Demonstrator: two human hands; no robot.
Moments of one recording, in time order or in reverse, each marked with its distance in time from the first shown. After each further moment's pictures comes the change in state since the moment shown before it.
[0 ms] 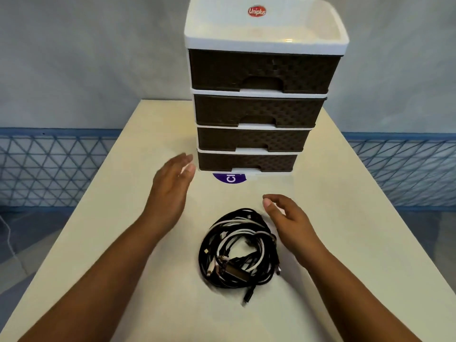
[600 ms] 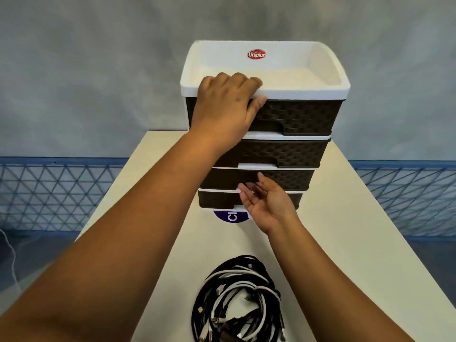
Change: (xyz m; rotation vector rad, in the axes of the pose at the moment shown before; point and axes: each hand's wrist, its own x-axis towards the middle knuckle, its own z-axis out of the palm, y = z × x) left_hand 0.165 0.153 0.033 0.883 0.182 0.668; right_hand 0.118 -0.083 0.023 1.243 -0.007 0.478
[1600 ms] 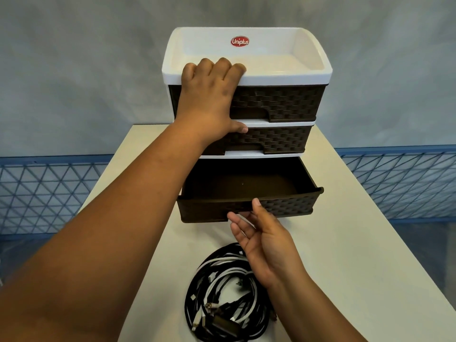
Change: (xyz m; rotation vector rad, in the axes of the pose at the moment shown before) left_hand -0.004 0.001 0.003 0.135 -0.052 0.039; right_hand -0.084 0.038 -0.042 -0.022 -0.023 -0.072
